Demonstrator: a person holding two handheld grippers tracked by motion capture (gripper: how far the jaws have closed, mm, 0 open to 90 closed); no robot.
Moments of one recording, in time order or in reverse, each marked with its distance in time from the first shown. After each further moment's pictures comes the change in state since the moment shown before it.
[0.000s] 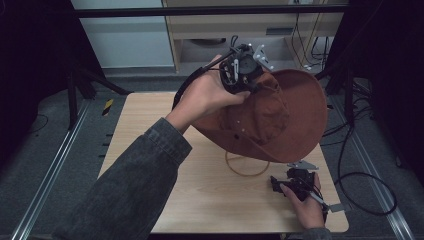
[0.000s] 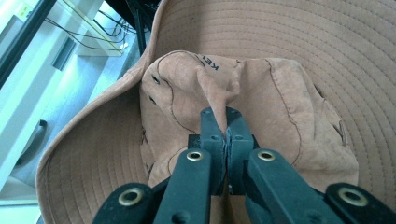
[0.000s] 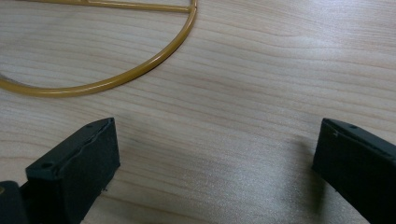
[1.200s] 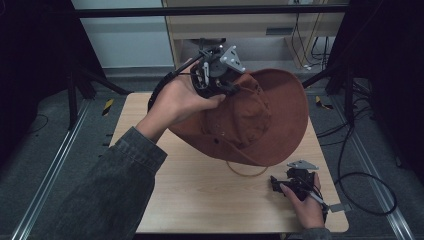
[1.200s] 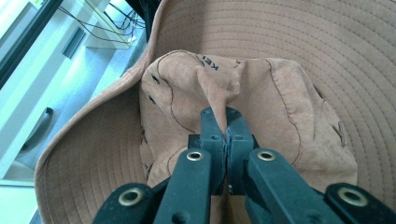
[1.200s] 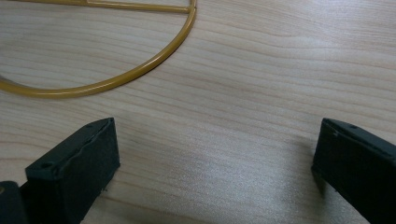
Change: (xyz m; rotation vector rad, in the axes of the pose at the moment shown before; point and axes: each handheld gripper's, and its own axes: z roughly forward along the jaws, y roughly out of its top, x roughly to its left) left arm 0.000 -0.036 -0.040 -0.013 0.030 -0.043; right arm 0.000 0.000 0.000 0.002 -0.004 0.003
